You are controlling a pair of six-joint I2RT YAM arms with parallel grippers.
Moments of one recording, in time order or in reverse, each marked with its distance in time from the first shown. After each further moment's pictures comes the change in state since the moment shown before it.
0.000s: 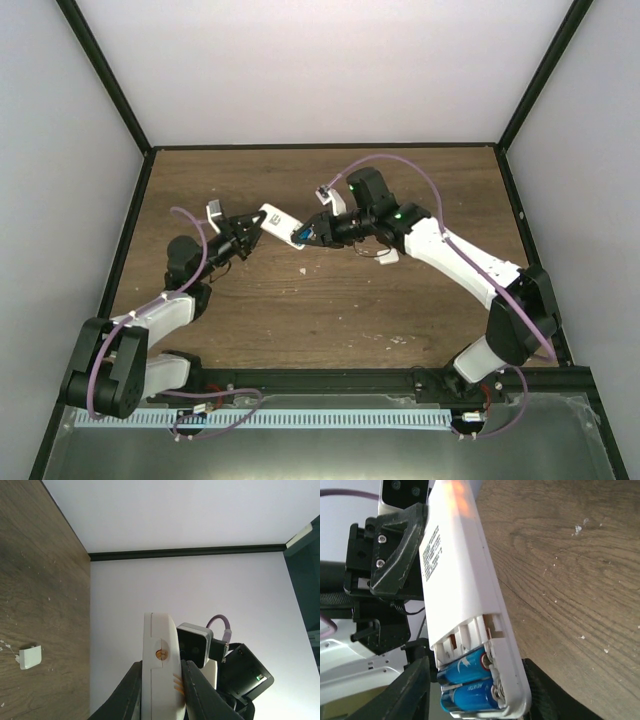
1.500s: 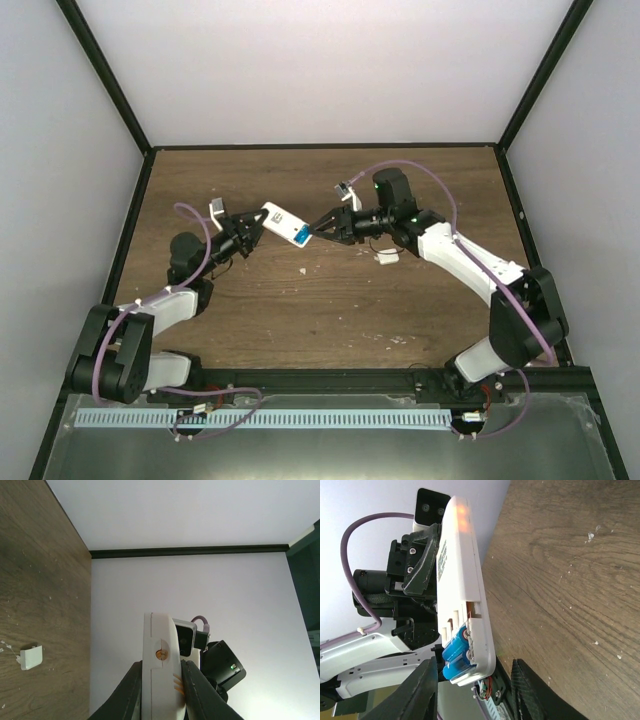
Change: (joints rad) left arm 0.006 0.076 0.019 0.052 0.019 -0.016; right arm -0.138 -0.033 -0.161 0.246 -0.202 0.113
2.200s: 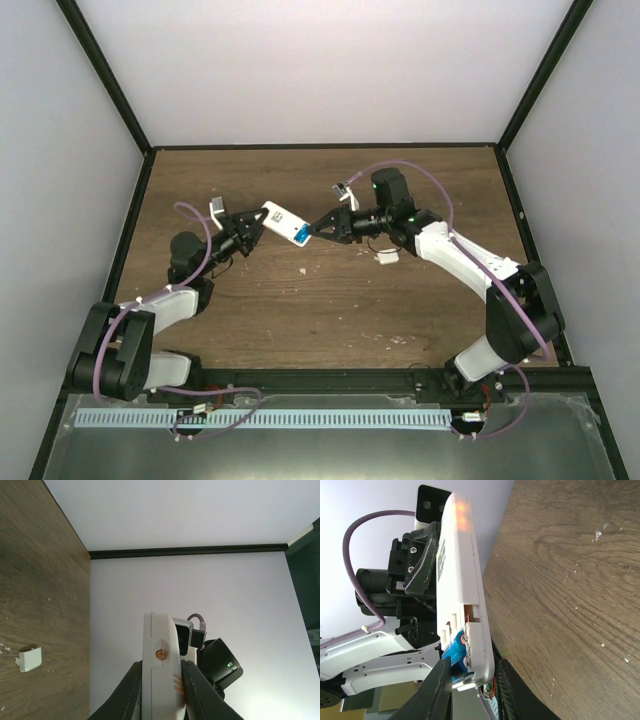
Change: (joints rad) left arm 0.000 0.013 0.008 0.016 0.001 0.000; right arm 0.000 0.028 0.000 0.043 -0.031 0.020
